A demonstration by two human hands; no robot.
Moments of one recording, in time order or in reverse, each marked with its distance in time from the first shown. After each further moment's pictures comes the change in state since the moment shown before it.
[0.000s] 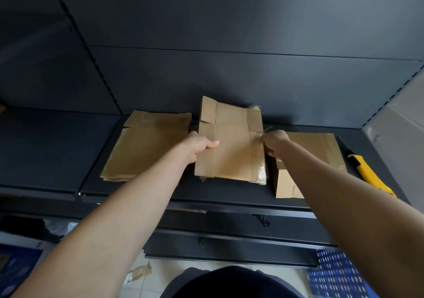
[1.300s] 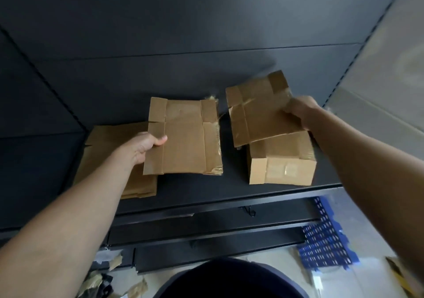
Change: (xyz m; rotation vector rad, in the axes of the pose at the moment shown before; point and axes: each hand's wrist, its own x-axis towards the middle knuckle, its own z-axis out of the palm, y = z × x) left_hand 0.029 0.005 -0.065 0.040 -0.037 0.001; right_hand -0.037 -0.019 -0.126 0.009 0.310 0.009
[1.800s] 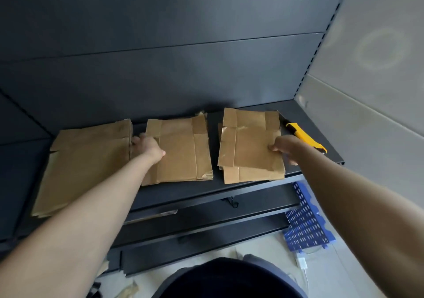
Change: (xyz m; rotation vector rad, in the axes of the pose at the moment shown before) left_hand 0.013 -0.018 0.097 0.817 0.457 0.083; right_hand 0.000 0.123 -0.008 0.007 -0.169 0.290
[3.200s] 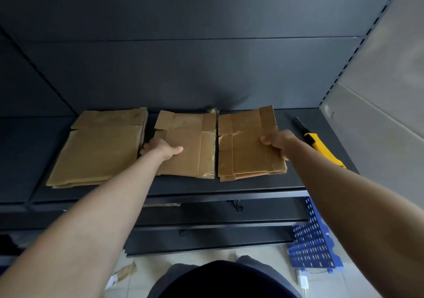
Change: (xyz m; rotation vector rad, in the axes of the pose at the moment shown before) left_hand -0.004 -0.006 0.019 -0.010 -0.140 -0.146; right_hand 0.010 -0.041 0.025 0.093 -0.150 -0.110
